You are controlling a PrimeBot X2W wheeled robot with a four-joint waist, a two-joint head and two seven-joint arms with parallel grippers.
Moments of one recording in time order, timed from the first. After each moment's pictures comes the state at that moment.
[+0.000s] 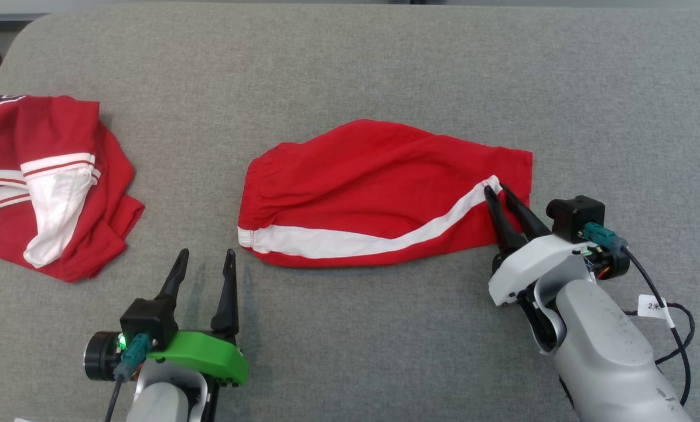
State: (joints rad) left arm -0.18 0.05 -0.13 0.37 -0.20 -0.11 -0.26; right arm -0.53 -0.05 0.18 0.70 0.29 0.13 -0.26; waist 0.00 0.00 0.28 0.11
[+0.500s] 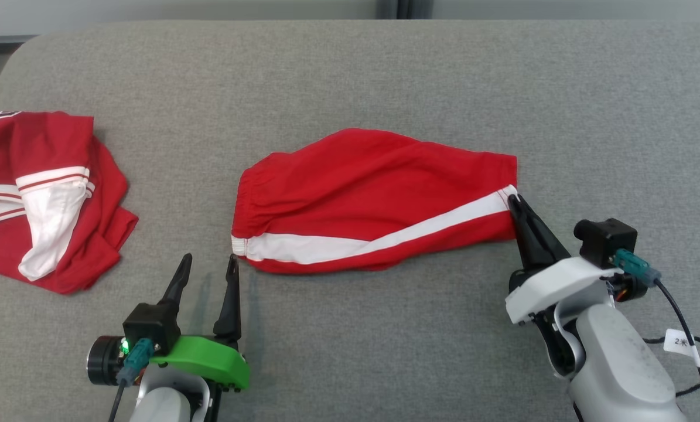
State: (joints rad) left arm -0.16 0.05 -0.14 0.37 -0.20 -0.11 -0.26; right arm -0.41 -0.05 0.11 0.52 0.31 0.13 -0.26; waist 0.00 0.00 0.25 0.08
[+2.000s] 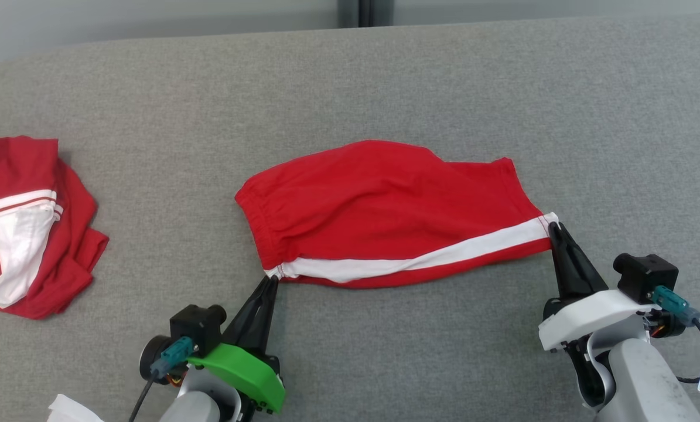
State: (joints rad) left arm -0.23 0.17 -0.49 0.45 -0.51 -0.13 -0.26; right arm -0.26 -0.05 -0.02 0.41 0.26 0.13 -0.26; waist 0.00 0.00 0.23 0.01
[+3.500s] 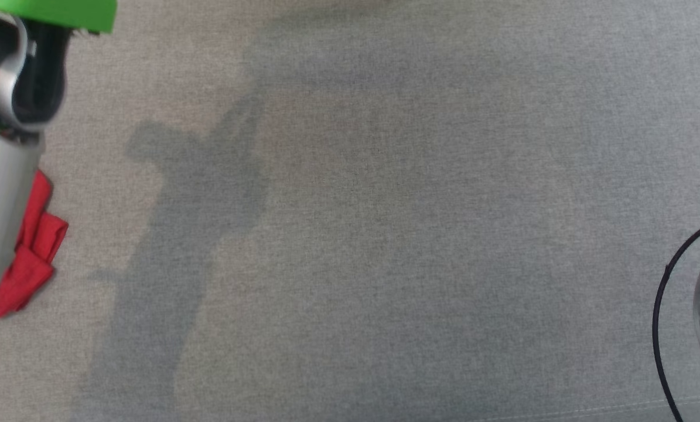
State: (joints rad) left arm -1.15 0.48 -0.57 0.30 -0.85 -0.13 -0.26; right arm -1.20 -0.20 0.05 0.29 0.13 0.13 -0.26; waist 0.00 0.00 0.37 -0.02
